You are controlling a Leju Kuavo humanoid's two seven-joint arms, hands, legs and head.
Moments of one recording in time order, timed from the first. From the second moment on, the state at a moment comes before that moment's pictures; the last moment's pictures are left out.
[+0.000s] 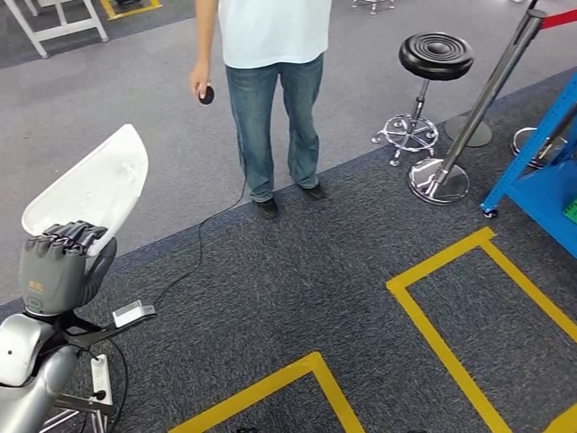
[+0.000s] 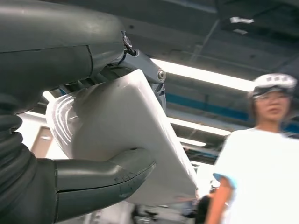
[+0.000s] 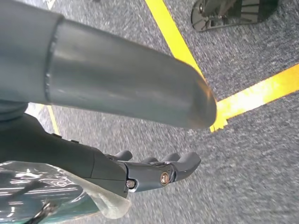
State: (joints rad) left arm -0.08 0.32 -0.20 -1.64 -1.30 0.70 -0.18; right arm -0.02 0.10 -0.01 -0.17 0.21 -0.44 0.03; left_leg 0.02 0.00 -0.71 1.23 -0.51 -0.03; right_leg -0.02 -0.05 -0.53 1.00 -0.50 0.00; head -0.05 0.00
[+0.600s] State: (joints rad) left arm -0.01 0.31 -0.16 -1.69 -1.32 0.70 -0.14; right arm -0.01 0.08 0.00 -0.17 0.29 -0.53 0.13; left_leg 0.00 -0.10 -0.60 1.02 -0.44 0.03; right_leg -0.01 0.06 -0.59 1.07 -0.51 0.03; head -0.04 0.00
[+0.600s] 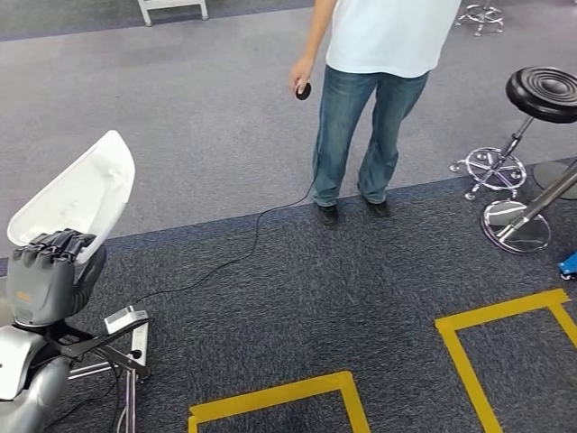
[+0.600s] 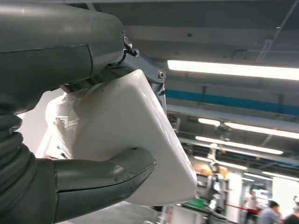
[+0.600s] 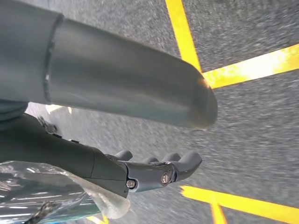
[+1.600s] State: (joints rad) left arm 0.11 0.35 -0.03 -1.77 -1.31 0.70 -0.13; right arm -0.02 0.11 0.08 -0.17 0.38 -0.52 0.17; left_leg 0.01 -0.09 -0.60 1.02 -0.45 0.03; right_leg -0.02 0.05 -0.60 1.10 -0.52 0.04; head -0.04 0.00
